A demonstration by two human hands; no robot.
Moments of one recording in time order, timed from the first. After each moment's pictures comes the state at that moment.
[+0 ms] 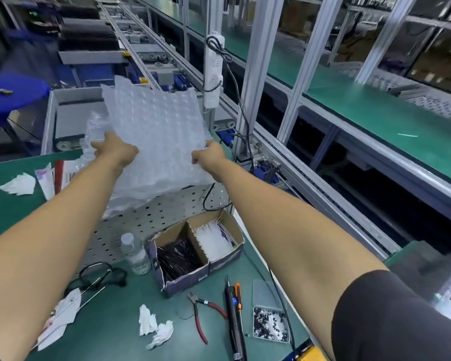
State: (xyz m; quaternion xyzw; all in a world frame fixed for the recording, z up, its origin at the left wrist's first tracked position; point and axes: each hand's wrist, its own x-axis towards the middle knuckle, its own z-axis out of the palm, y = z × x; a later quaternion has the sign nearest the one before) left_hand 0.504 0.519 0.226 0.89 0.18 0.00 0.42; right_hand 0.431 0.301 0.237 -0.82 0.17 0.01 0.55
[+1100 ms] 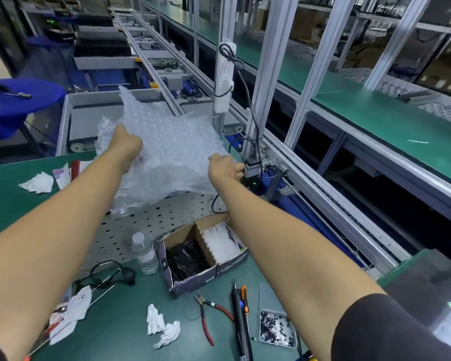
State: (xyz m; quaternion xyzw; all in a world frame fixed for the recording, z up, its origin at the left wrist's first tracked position) left_hand 0.512 0.534 0.236 0.82 0.11 0.02 0.56; right_hand 0.428 0.321 0.212 -0.79 0.32 -0.06 0.52
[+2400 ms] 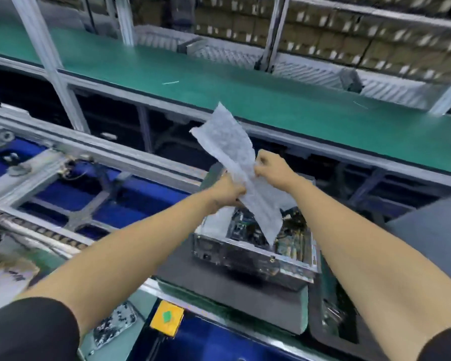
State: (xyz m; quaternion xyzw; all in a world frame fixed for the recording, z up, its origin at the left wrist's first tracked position) left_hand 0.021 -0.093 0.191 0.56 -0.47 -0.51 0.45; right_hand -0.113 -0.221 0.214 -0.84 0.39 -0.17 0.35
